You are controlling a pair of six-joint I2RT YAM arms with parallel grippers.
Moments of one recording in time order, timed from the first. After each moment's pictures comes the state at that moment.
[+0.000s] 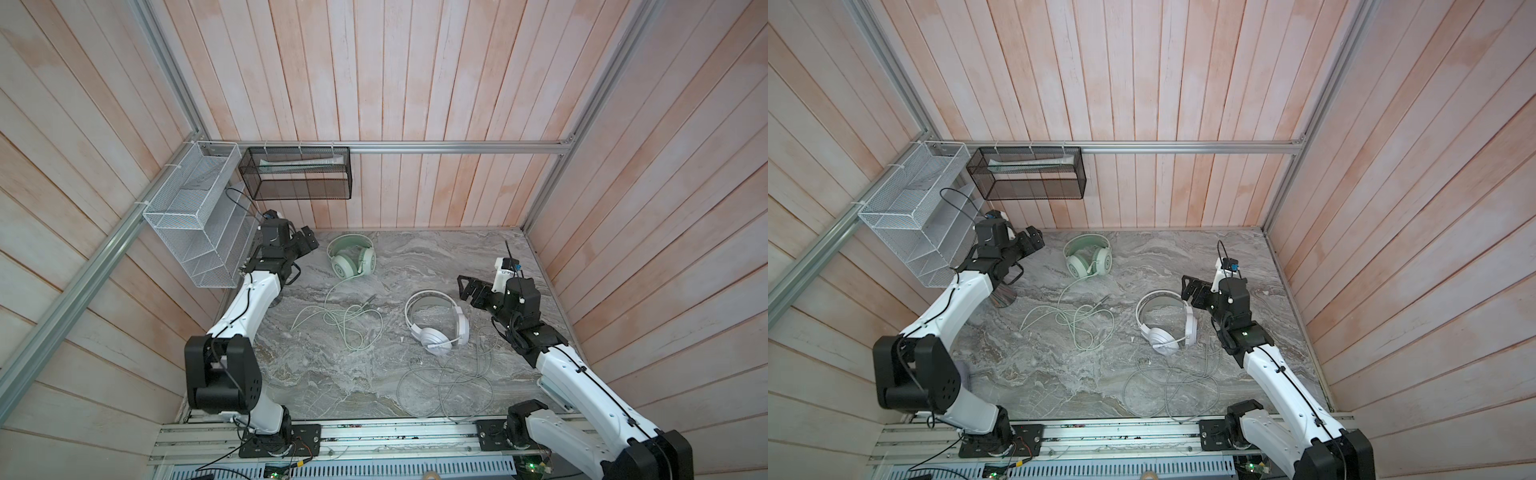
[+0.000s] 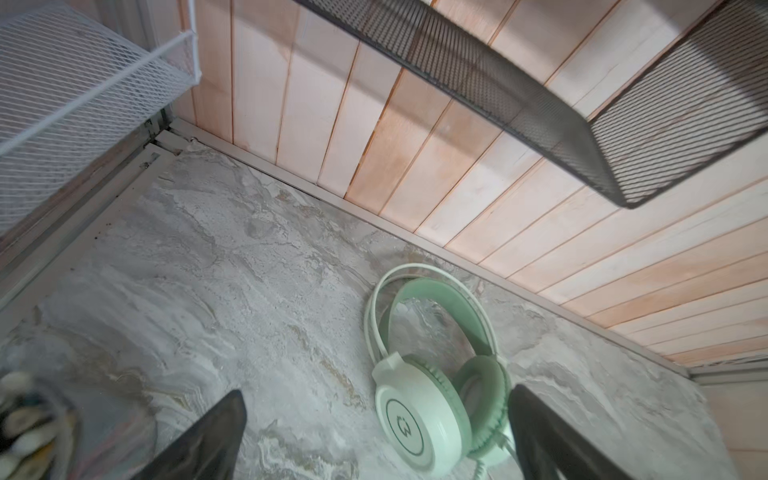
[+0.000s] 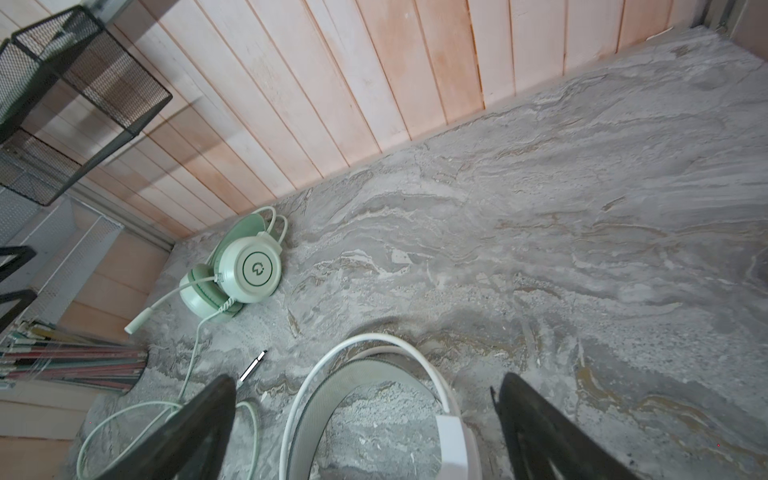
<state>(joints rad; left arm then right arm) -0.04 1.64 1.36 -0.26 0.00 -0.45 0.31 0.97 0.65 -0.06 -0.02 0.53</state>
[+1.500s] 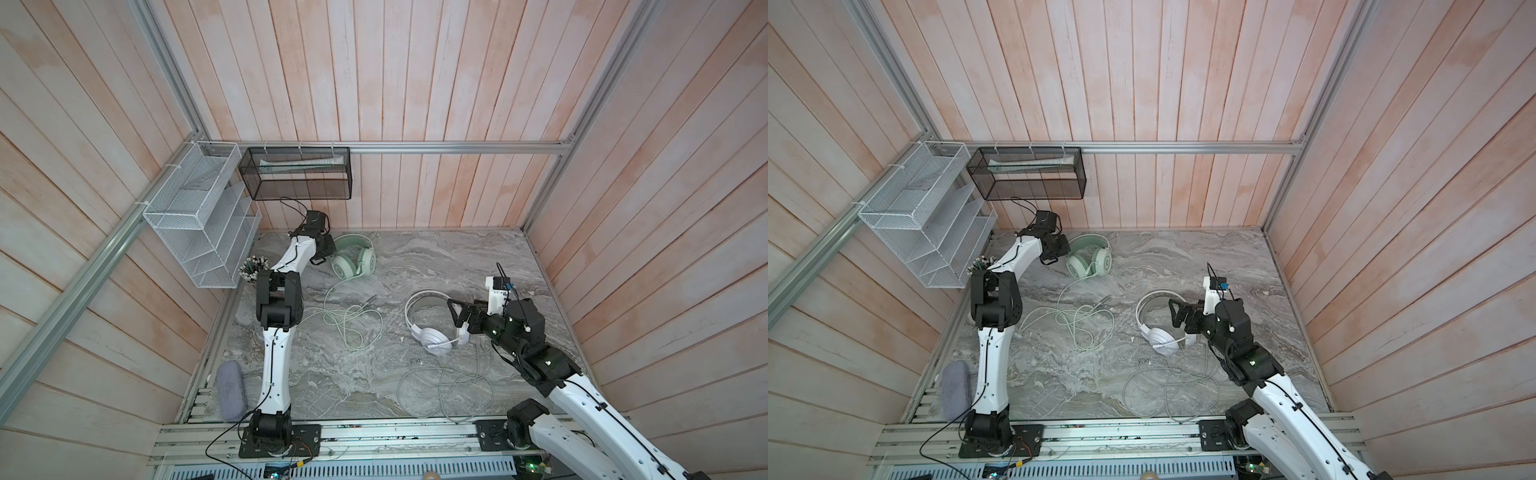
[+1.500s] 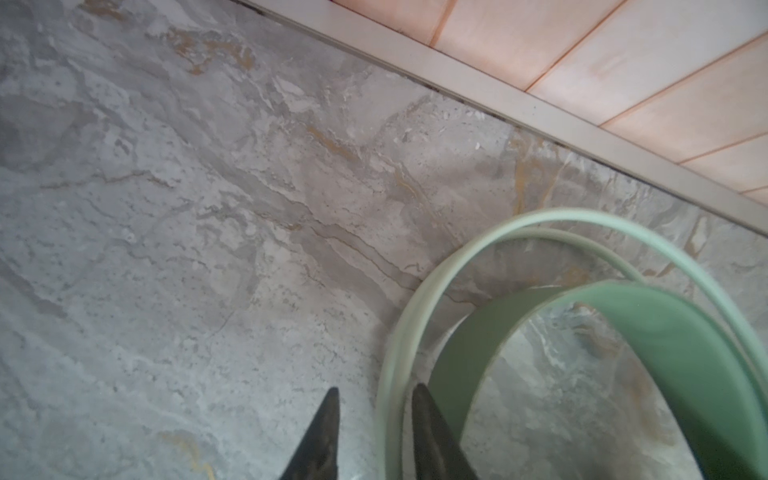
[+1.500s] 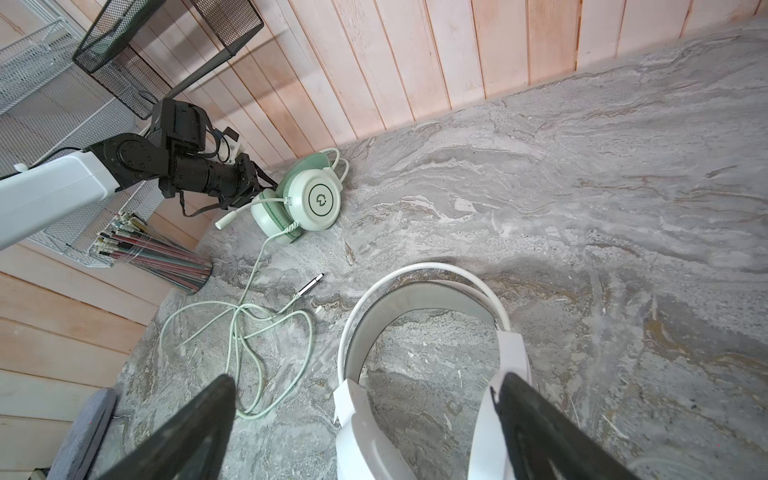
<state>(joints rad) -0.10 2.46 2.17 -0.67 0.00 -0.40 0.47 0.72 0.57 -0.22 -0.05 0.51</state>
